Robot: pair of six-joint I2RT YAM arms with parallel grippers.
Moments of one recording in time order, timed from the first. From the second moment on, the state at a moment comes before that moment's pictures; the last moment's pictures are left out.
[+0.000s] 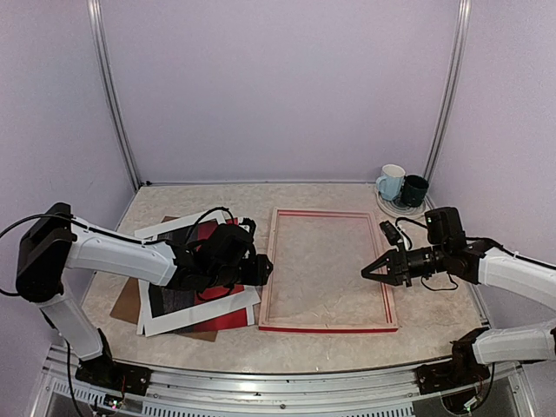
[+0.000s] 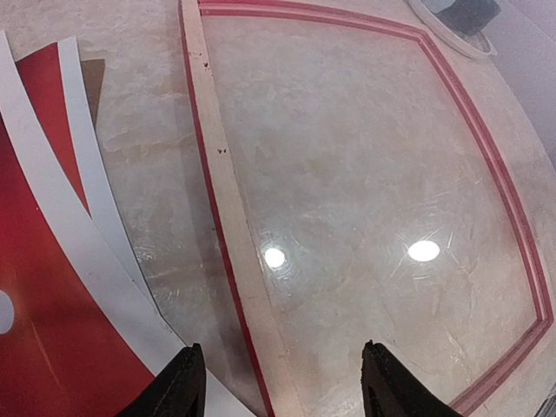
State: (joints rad) left arm -0.98 1.68 0.92 0.05 -0.29 -0.65; right arm 0.37 1.07 0.57 -0.18 -0.89 0.65
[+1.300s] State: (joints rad) left arm -0.98 1.69 0.92 0.05 -0.29 -0.67; right arm 0.39 1.03 0.54 -0.12 -0.94 0.71
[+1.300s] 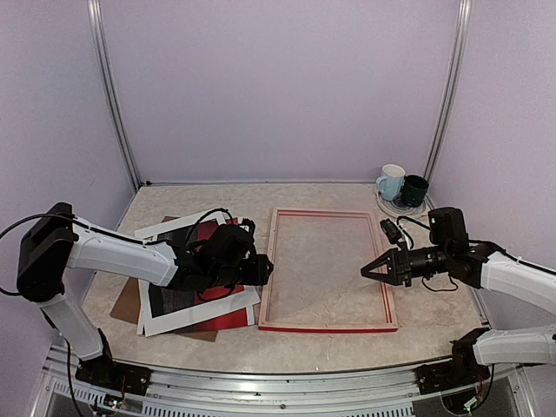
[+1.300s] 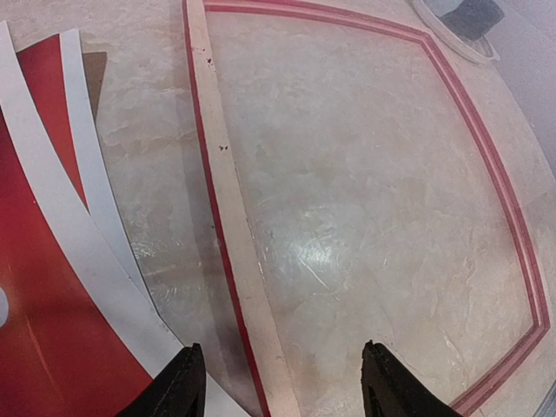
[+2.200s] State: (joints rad) left arm -0.98 1.69 0.92 0.05 -0.29 -0.67; right arm 0.40 0.99 0.54 -0.13 -0.93 0.71
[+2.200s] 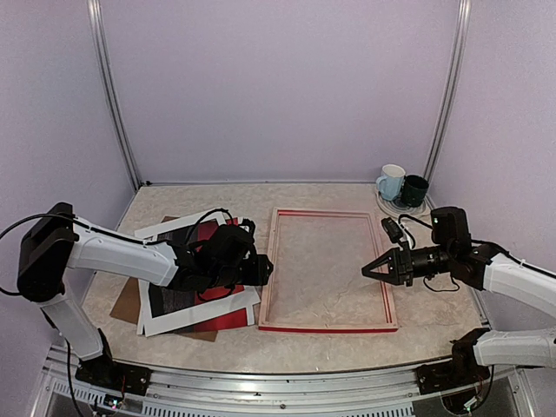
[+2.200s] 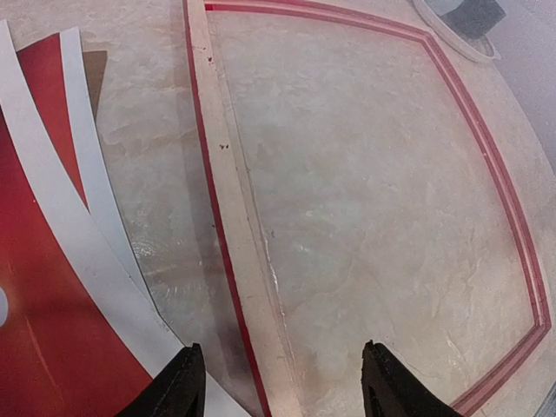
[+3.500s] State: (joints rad) left arm -0.98 1.71 0.88 0.06 -0.29 -0.67; right arm 0.41 1.10 0.45 -0.23 -0.69 0.61
